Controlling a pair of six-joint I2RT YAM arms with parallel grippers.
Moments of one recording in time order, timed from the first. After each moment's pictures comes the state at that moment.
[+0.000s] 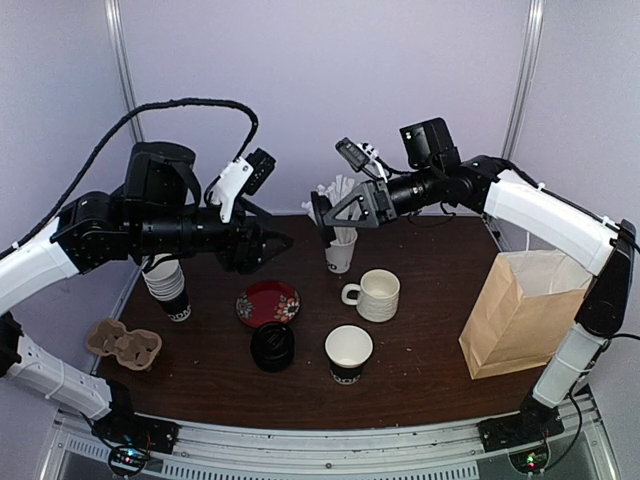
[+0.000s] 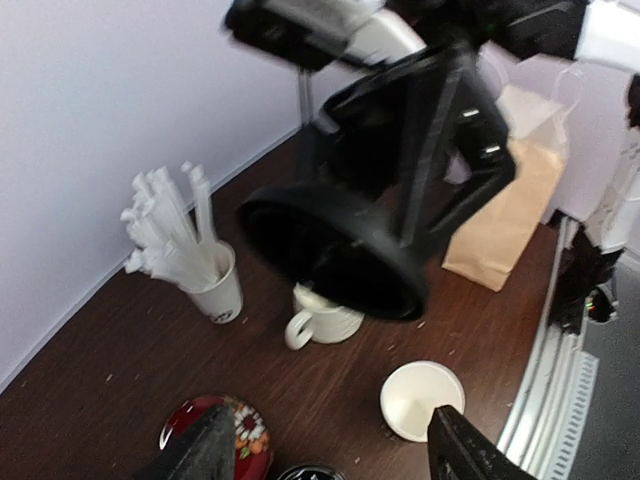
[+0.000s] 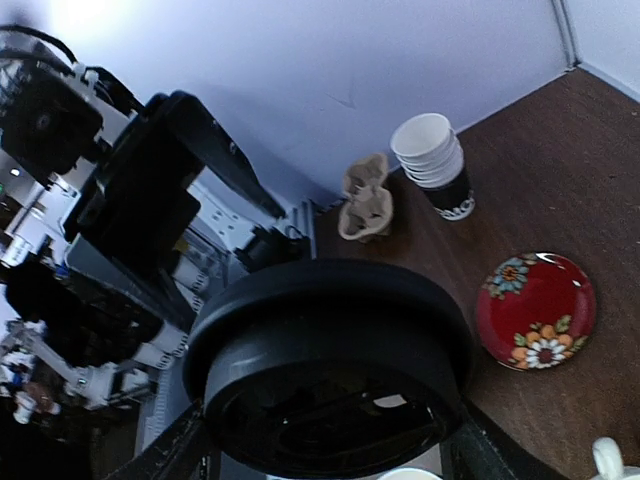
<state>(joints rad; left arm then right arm) -1.05 1.22 1.39 -0.54 -0.05 -0.02 0.69 1.67 1.67 -0.46 -0.97 0.28</state>
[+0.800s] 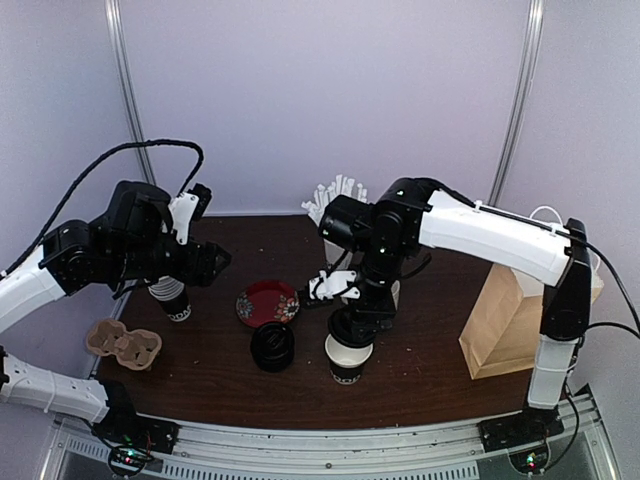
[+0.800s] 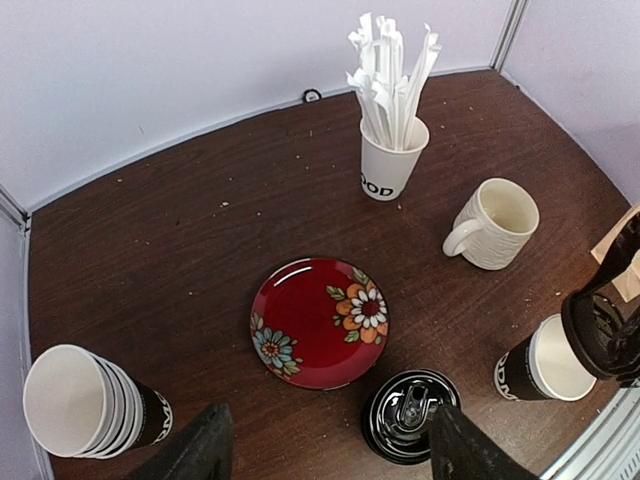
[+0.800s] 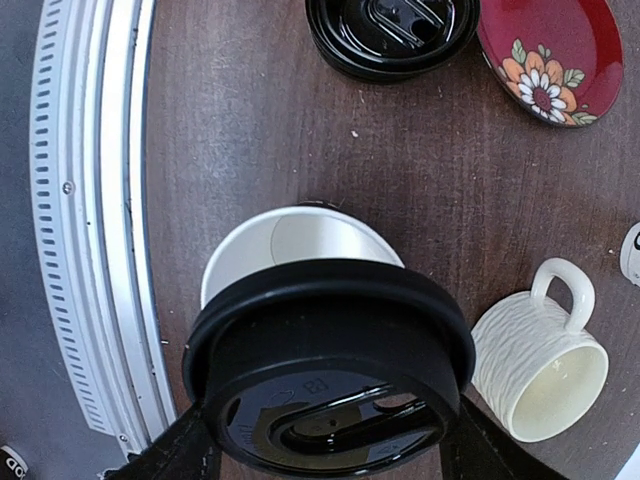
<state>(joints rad) -0.87 1.03 1.14 -0.72 -0.30 -0.29 1.01 1.89 1.88 -1.37 -0.11 -0.58</state>
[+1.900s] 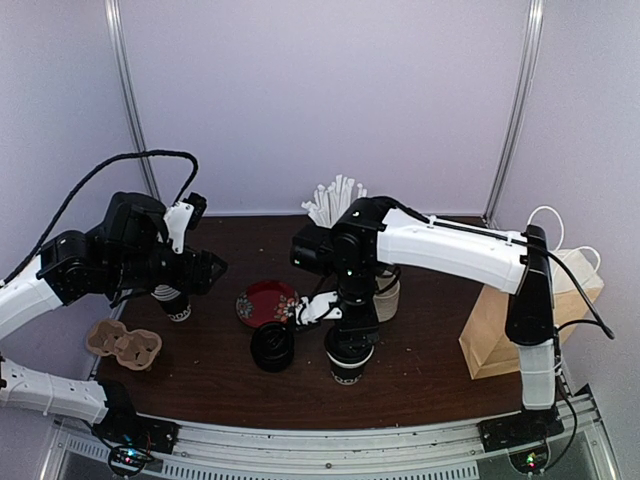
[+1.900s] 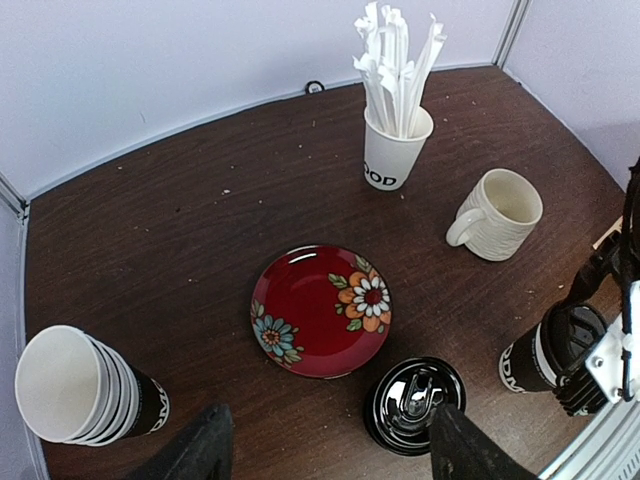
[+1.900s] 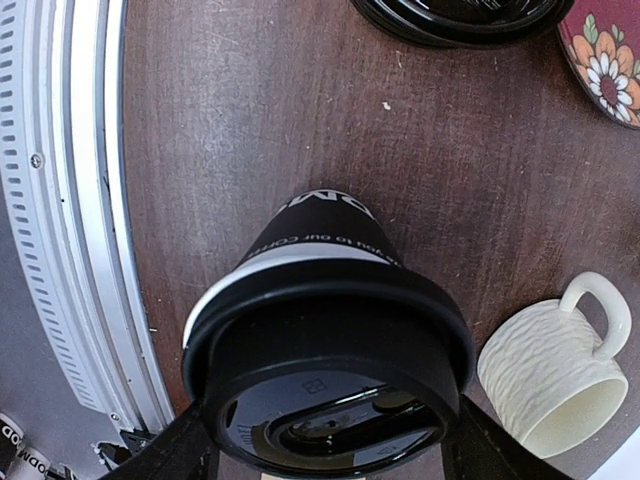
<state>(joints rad) -0.87 0.98 1.07 -0.71 -0.30 -0.30 1.09 2.08 2.02 -1.49 -0.01 -0.58</state>
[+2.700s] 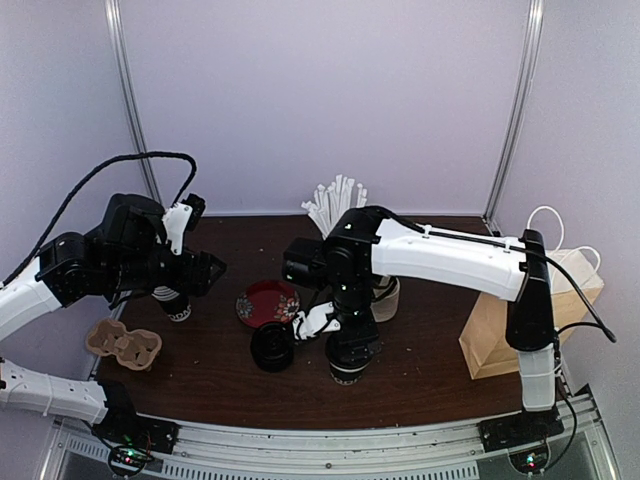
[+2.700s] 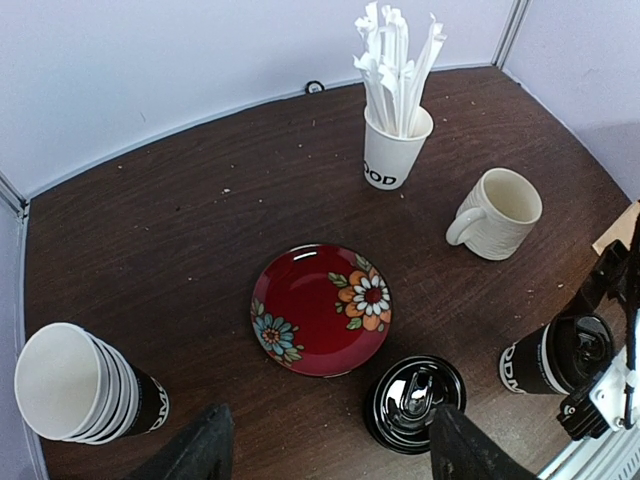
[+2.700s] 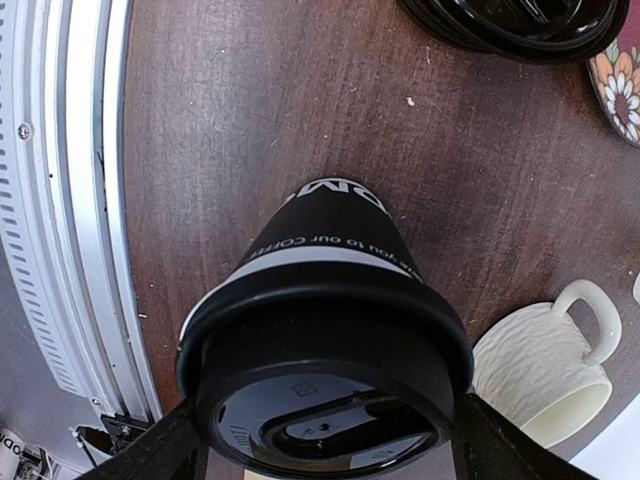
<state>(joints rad) -0.87 0.97 1.06 -0.71 -0.30 -0.30 1.14 2.09 2.01 -1.50 0.07 -0.60</state>
